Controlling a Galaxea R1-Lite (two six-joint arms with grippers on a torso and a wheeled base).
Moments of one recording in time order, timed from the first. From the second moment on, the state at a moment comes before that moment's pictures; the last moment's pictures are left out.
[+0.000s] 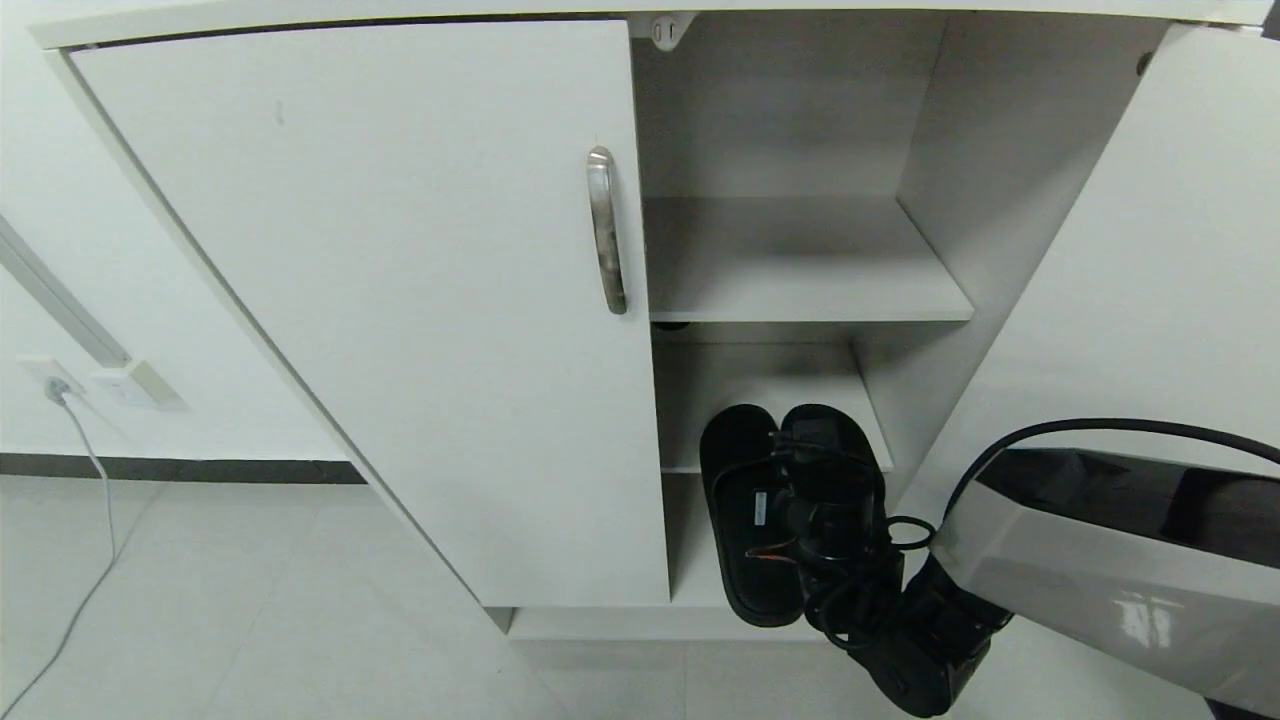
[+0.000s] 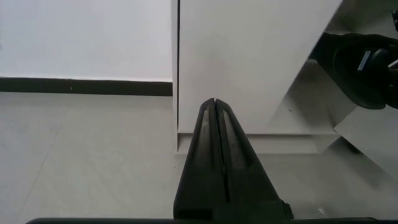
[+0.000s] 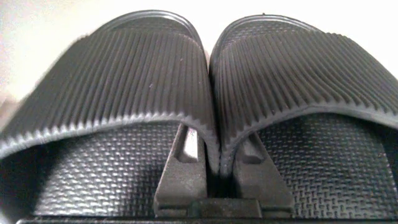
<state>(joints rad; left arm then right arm) 0.00 0.00 0.00 0.00 -0.02 -0.07 0.72 2.34 -0.96 -1.30 -0.70 0.07</state>
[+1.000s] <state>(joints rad) 0.00 0.00 0.00 0.00 -0.02 -0.07 0.59 2.49 -1.48 -0.94 -0.64 0.06</state>
